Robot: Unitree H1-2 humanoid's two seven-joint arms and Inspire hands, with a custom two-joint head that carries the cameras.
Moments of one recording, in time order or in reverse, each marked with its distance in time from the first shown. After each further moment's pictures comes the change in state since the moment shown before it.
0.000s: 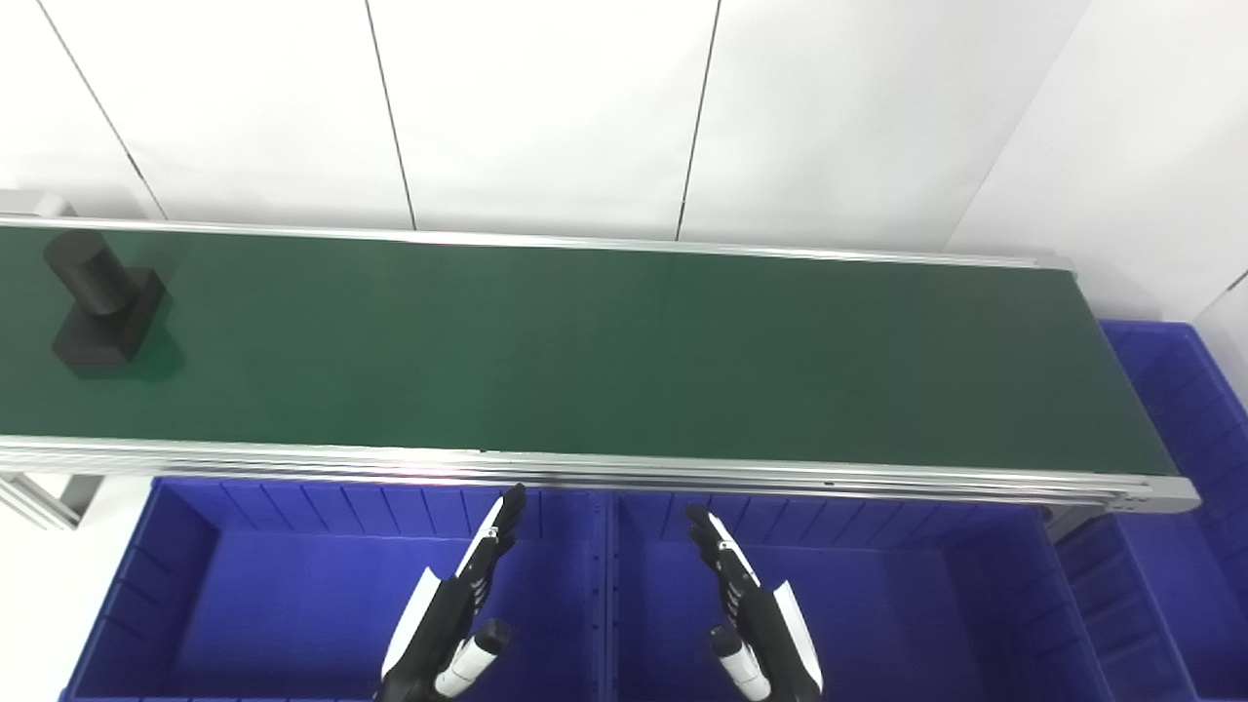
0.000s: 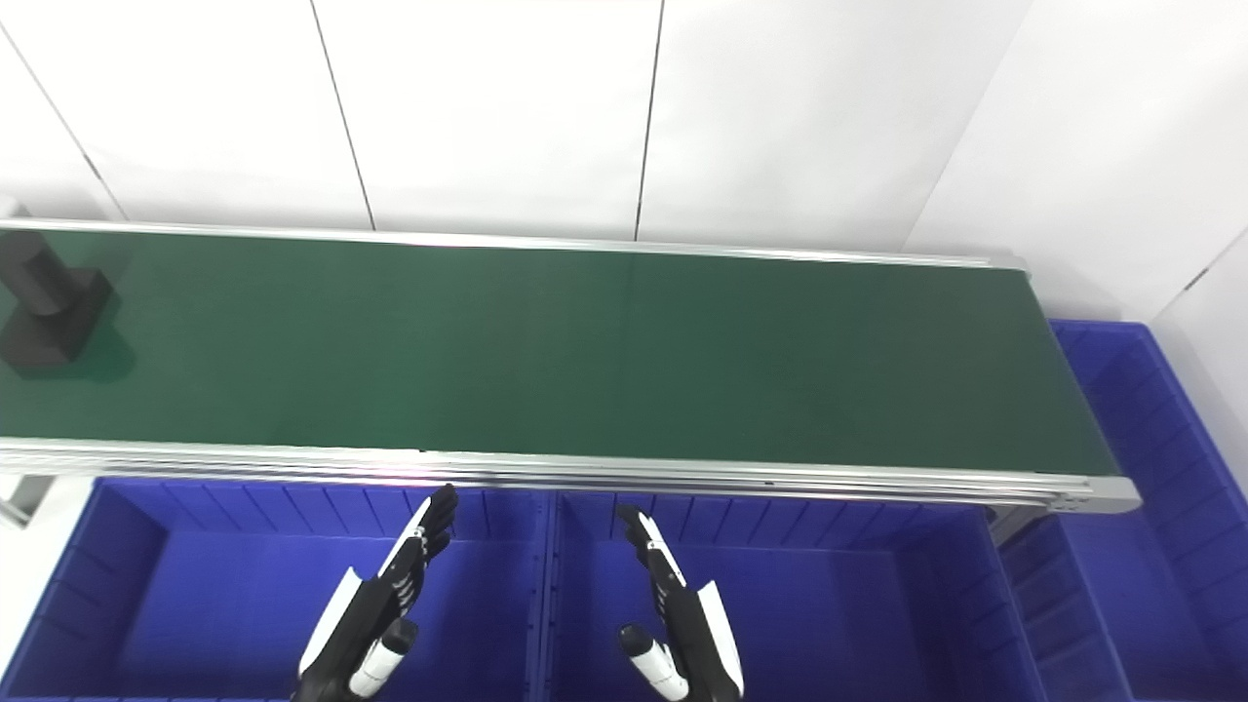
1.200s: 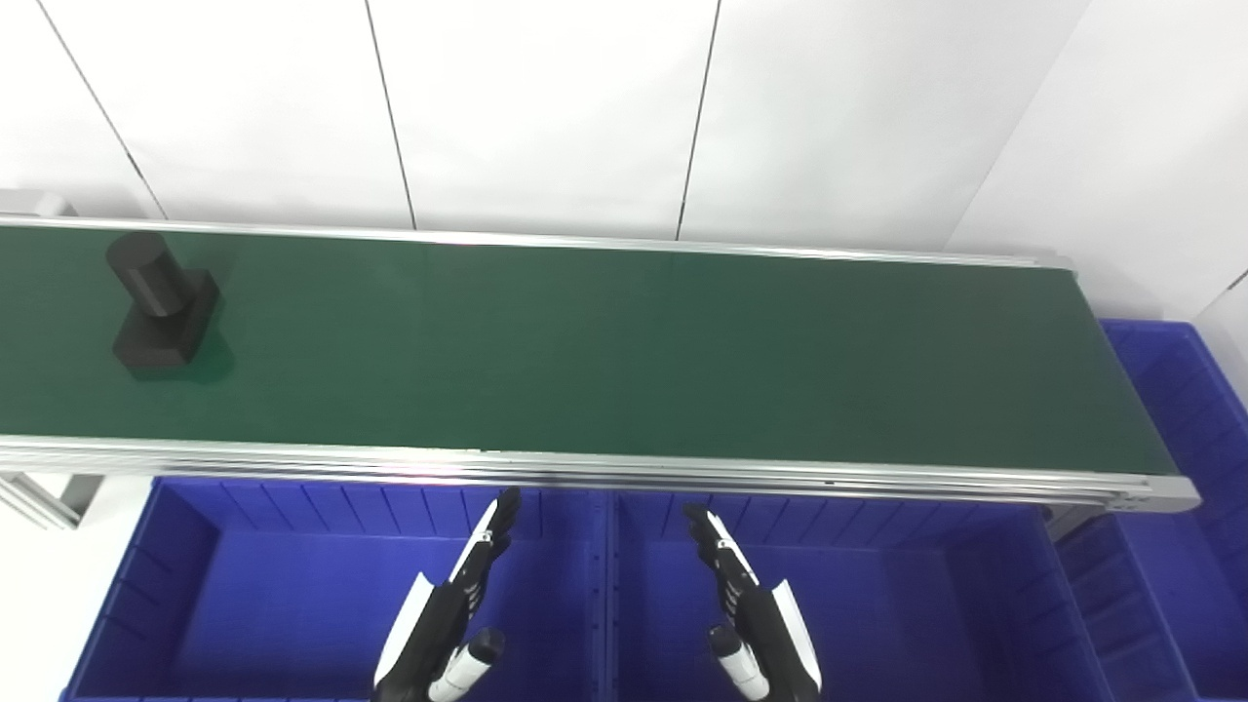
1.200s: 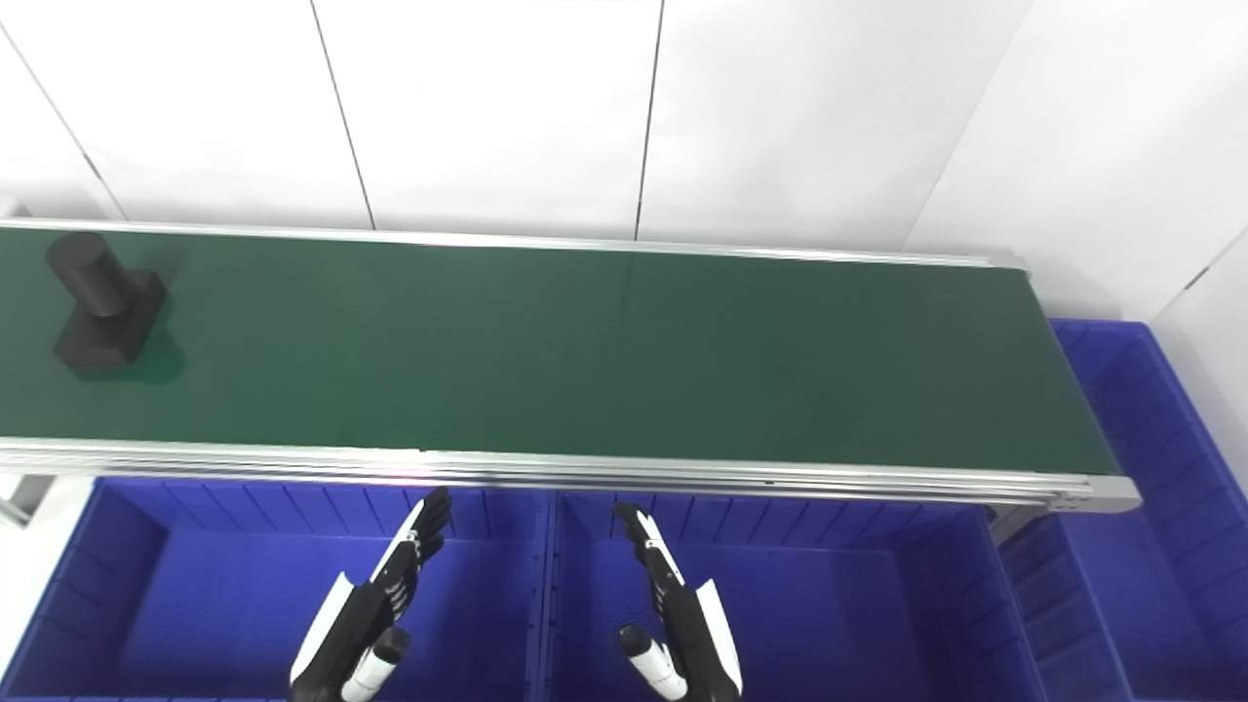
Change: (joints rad) left arm 0.027 0.004 0.005 -0.040 0.003 0.000 0.000; right arm -0.004 -0.003 0.010 -0.005 0.004 -0.002 0.000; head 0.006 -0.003
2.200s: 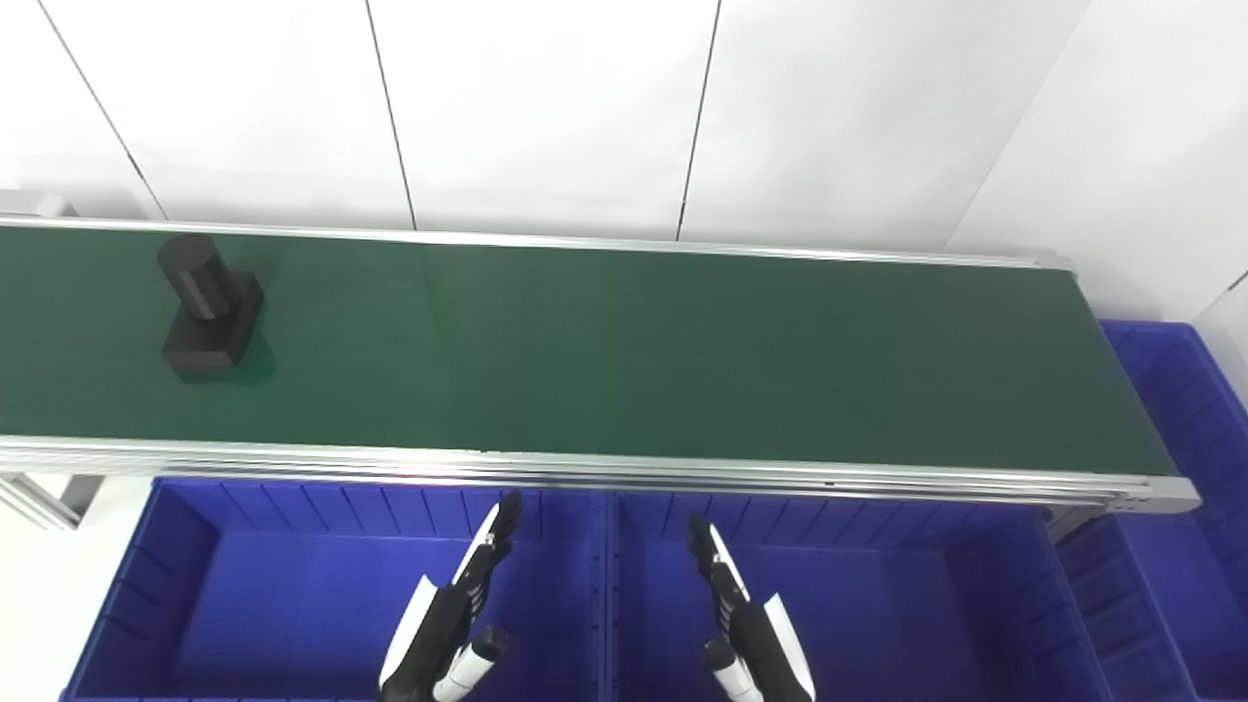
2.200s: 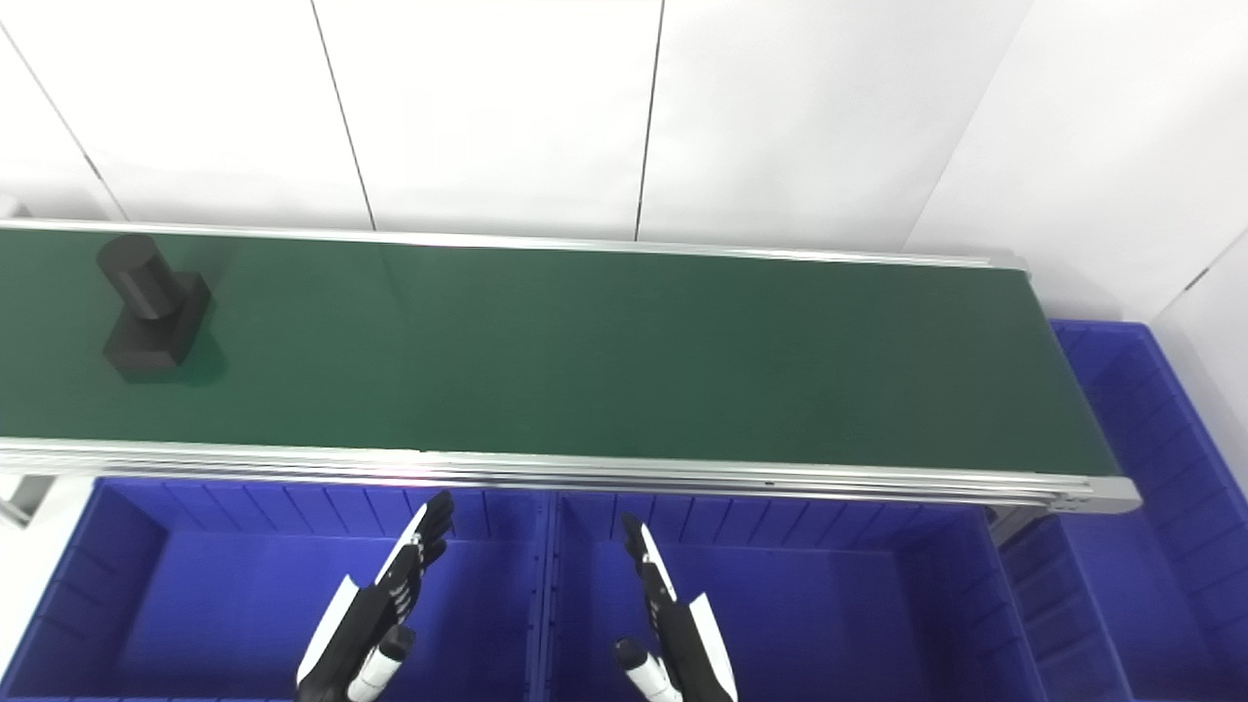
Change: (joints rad) left arm -0.018 -0.002 -0.010 0.060 -0.002 -0.002 0.026; right arm -0.011 -0.045 0.062 0.073 0.011 -0.007 -0.051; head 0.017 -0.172
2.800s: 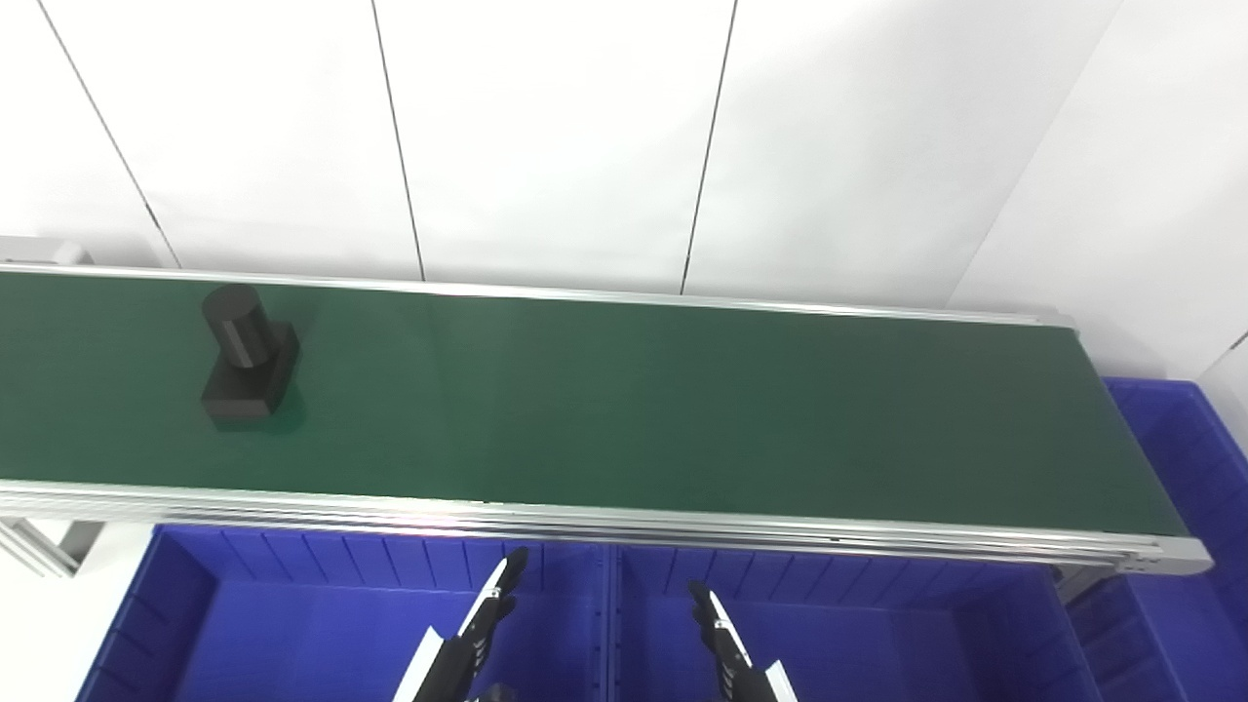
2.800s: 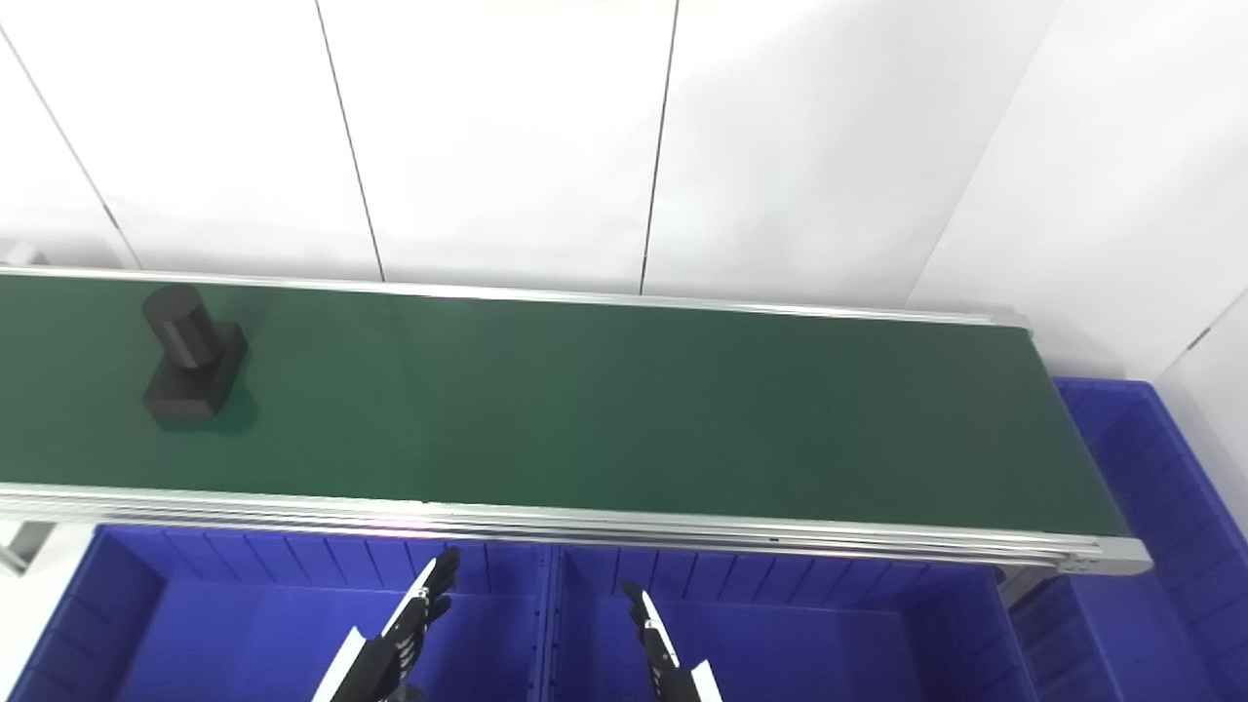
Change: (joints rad) left arm -0.039 0.031 -0.052 0.048 -0.001 0.000 0.066; right arm -0.028 -0.021 0.048 0.050 0.012 -0.002 -0.061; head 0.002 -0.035
